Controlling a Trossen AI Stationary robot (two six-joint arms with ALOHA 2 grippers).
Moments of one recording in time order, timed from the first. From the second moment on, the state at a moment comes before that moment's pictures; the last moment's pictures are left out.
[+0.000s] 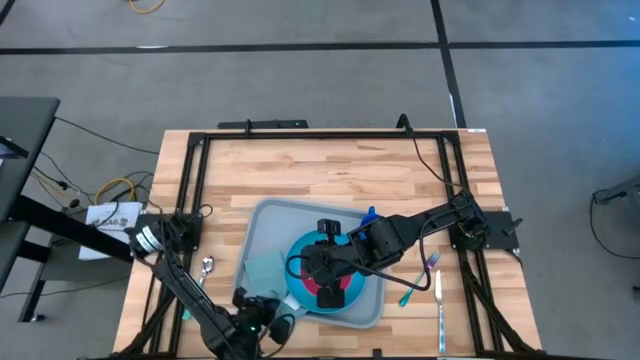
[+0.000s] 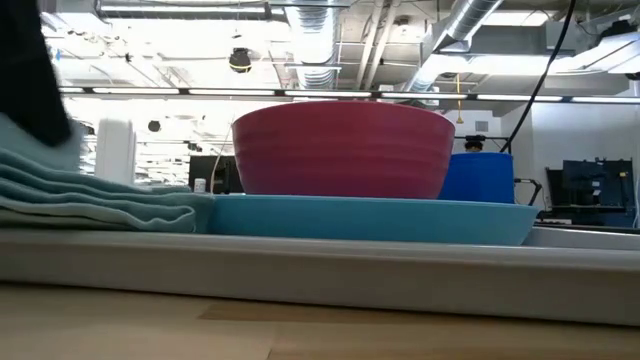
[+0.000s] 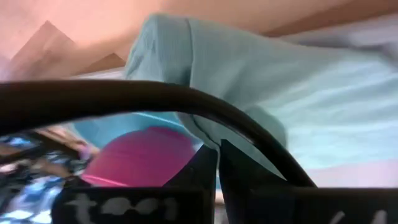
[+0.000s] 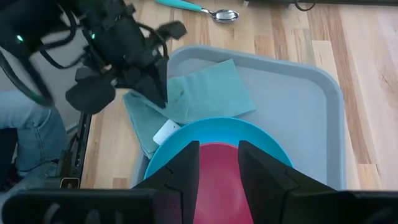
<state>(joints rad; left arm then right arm) -0.89 2.02 1.43 -0.95 -0.75 1.19 0.42 2.10 2.35 -1.20 0.24 0.25</state>
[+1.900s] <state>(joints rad) -0.76 2.05 1.55 -0.47 -0.46 0.90 0.38 2.10 2.35 -1.20 0.23 0.23</state>
